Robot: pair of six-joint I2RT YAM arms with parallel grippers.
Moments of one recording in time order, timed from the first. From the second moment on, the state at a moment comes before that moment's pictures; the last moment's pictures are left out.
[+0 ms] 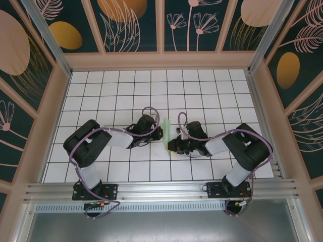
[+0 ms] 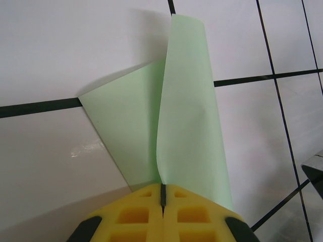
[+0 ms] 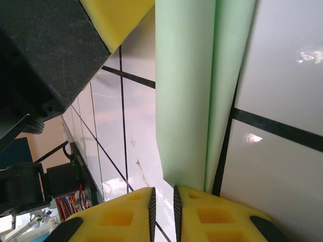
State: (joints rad) left arm -0.74 1.80 0.73 0.32 0.15 -0.74; right arm 0.64 1.64 0.43 0.45 -0.71 0.90
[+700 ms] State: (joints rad) left arm -0.73 1.81 0.77 0.25 0.15 -0.73; right arm 0.68 1.63 0.52 0.20 -0.63 0.81
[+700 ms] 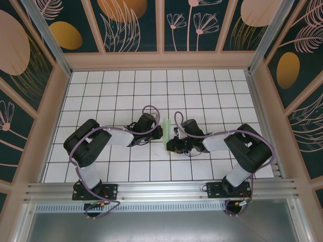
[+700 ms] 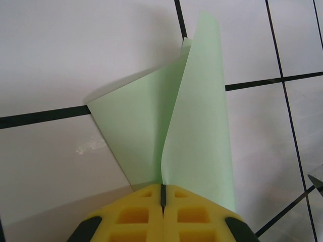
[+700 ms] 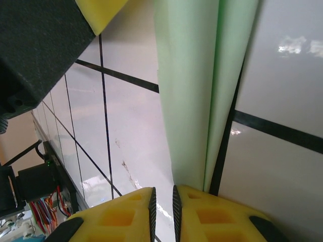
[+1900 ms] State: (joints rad) left arm -0.78 1.52 0.65 0.33 0.30 -0.78; right arm 0.68 1.65 0.57 0.12 -0.62 0.84
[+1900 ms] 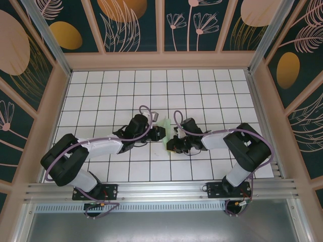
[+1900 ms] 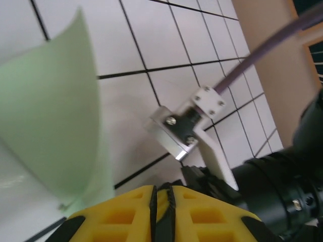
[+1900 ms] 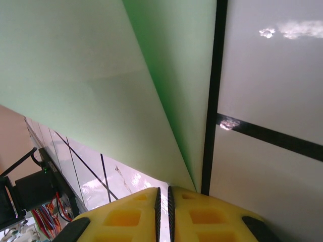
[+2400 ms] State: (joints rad) left arm -0.79 1.72 0.74 0.35 0.27 -0.79; right arm 0.68 1.65 0.57 0.12 -0.62 0.84
